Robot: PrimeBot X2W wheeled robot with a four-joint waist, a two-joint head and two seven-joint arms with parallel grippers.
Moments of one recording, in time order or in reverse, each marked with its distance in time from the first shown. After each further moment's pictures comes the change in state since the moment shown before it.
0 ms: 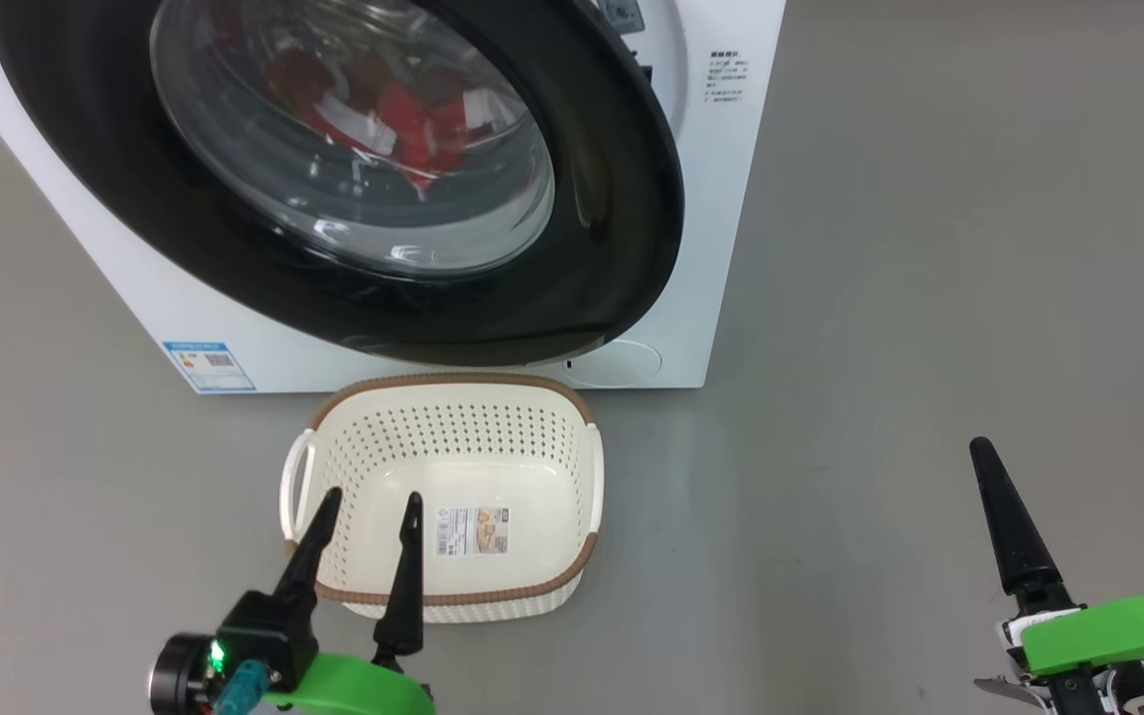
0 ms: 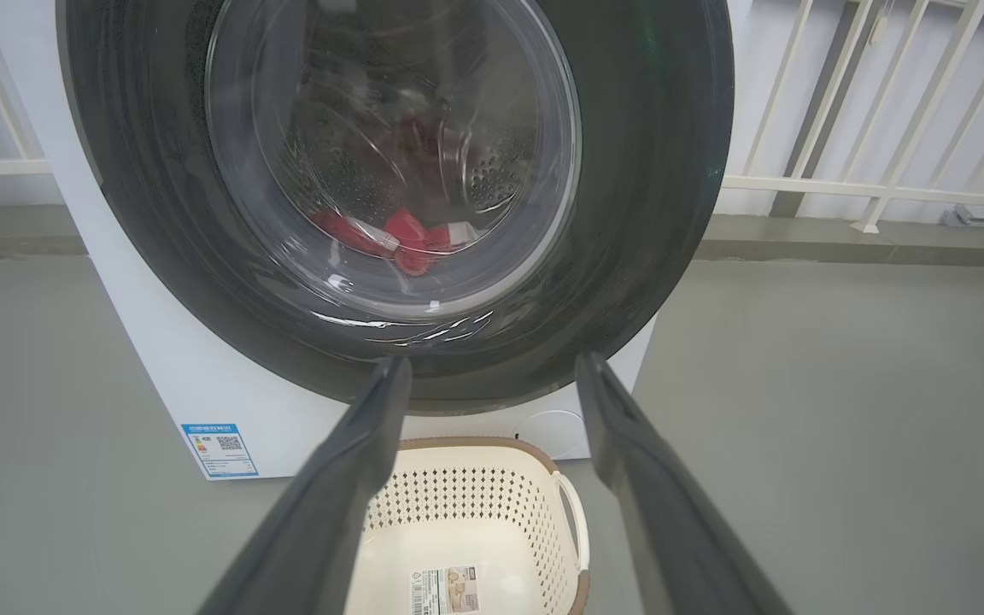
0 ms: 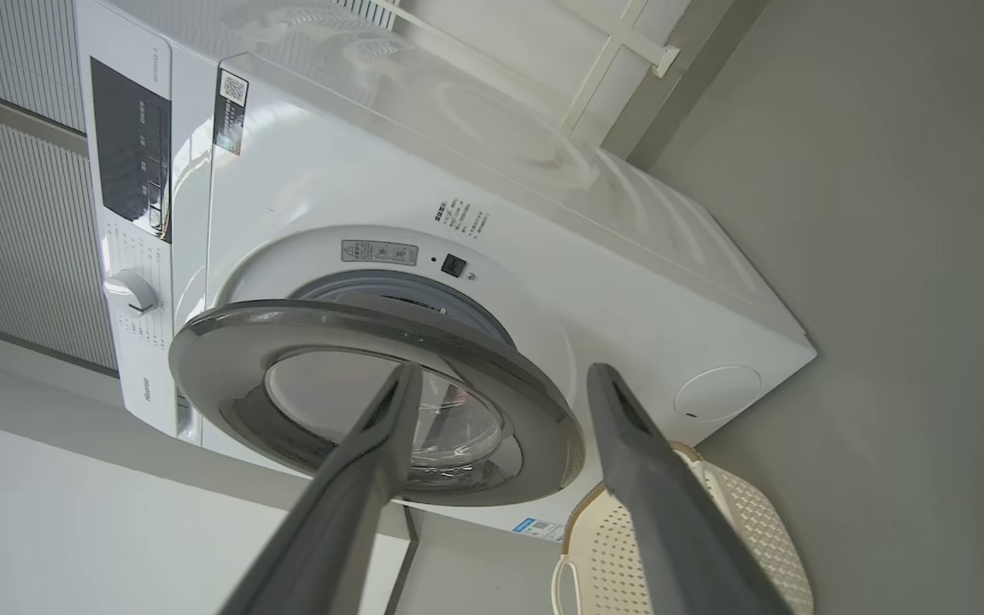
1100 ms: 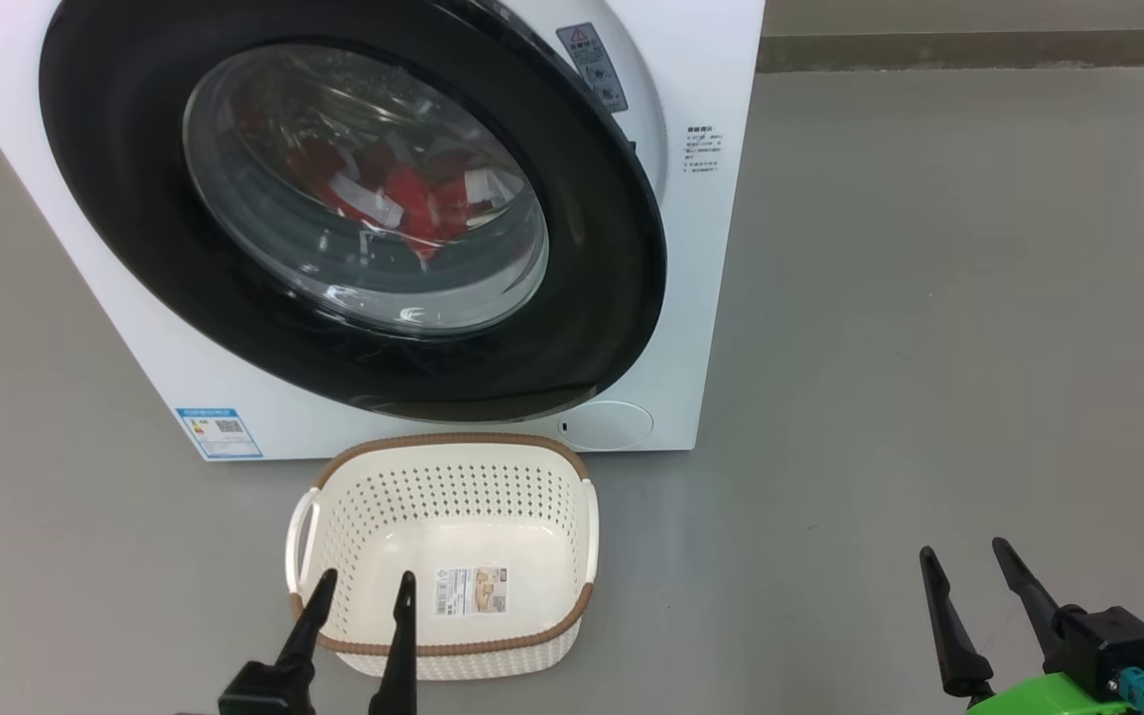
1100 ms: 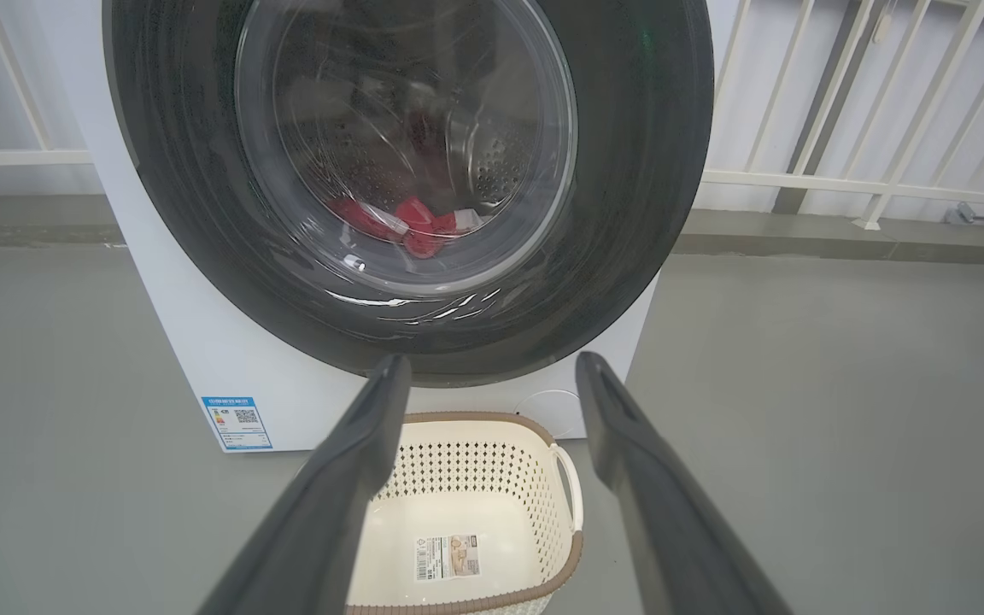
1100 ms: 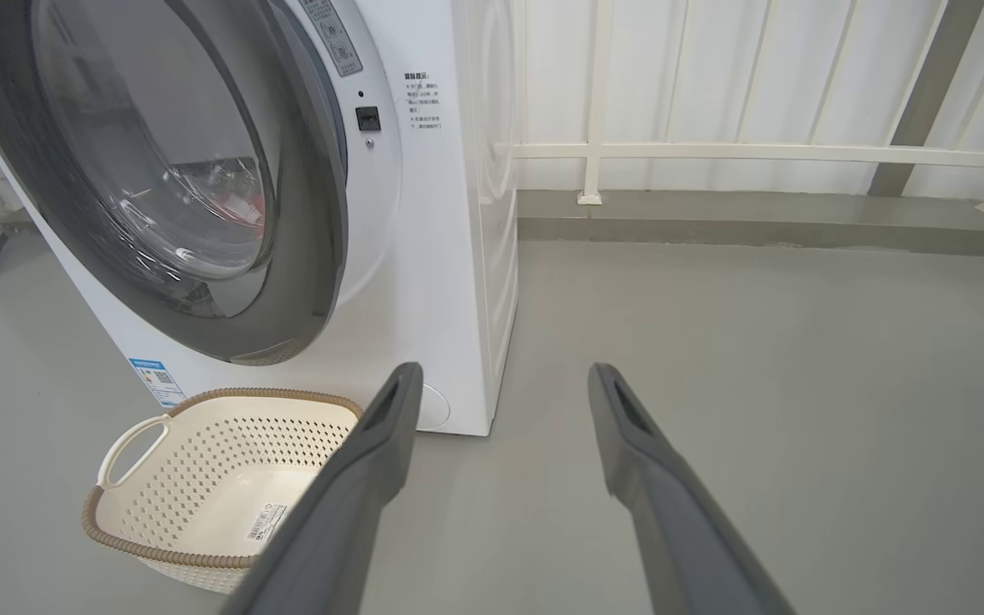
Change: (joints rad) left arm 0.117 0.001 0.014 0.007 0.000 0.001 0.000; right arm 0.036 0.032 -0.049 0.226 -1.159 0.000 -0.230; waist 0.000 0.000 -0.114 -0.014
